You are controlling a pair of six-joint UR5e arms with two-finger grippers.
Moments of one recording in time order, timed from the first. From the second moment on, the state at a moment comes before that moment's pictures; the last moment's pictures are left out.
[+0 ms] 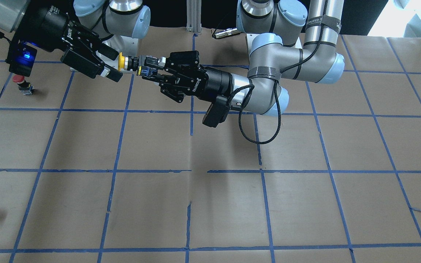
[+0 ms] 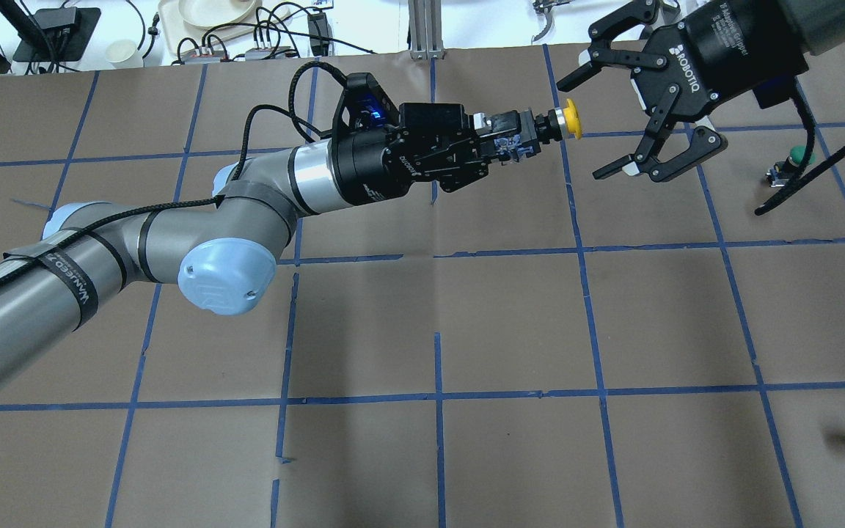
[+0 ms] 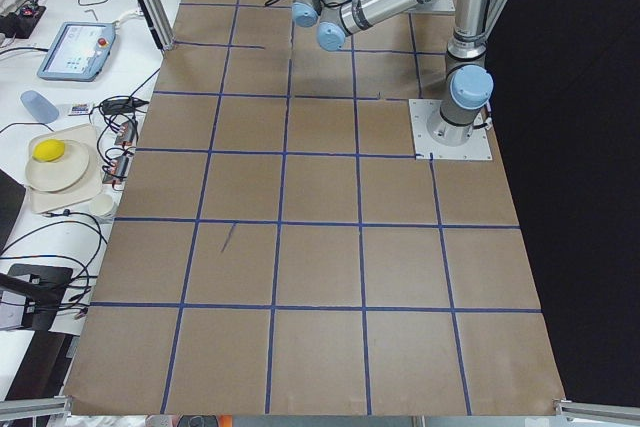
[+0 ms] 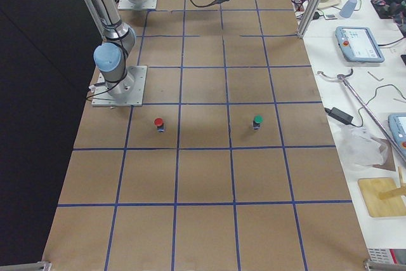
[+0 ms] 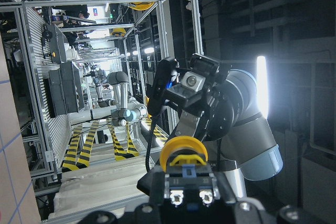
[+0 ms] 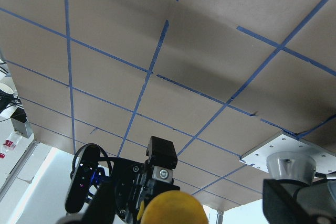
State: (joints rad) left arm -1.71 -1.82 -1.96 -1.27 -0.33 0.45; right arm 1.36 -1.62 1.57 -1.27 -0.79 0.84
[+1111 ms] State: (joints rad) left arm -1.71 -1.83 -1.96 -1.27 -0.32 0.45; right arm 1.36 -1.64 1.57 -1.25 -0.73 0.84
